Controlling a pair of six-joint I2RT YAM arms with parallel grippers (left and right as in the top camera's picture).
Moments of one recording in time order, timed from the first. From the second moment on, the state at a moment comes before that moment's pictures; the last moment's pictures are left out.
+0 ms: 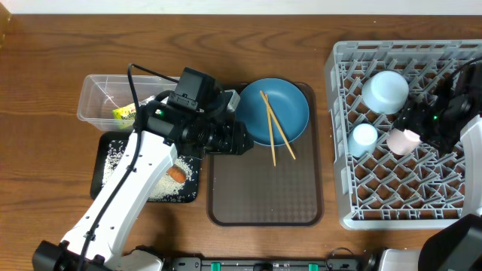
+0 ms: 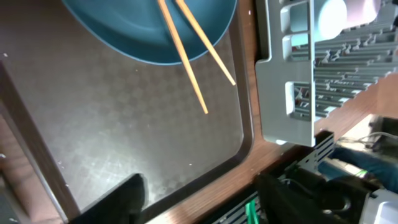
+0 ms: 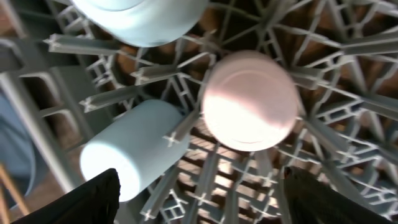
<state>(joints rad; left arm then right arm) -0.39 1.44 1.27 -1.02 0.53 -0.33 -0.34 1.56 1.31 -1.07 -0.19 0.15</state>
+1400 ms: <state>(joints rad) -0.20 1.44 1.26 -1.00 0.12 -0.33 0.43 1.56 1.31 -0.78 -0.05 0.05</state>
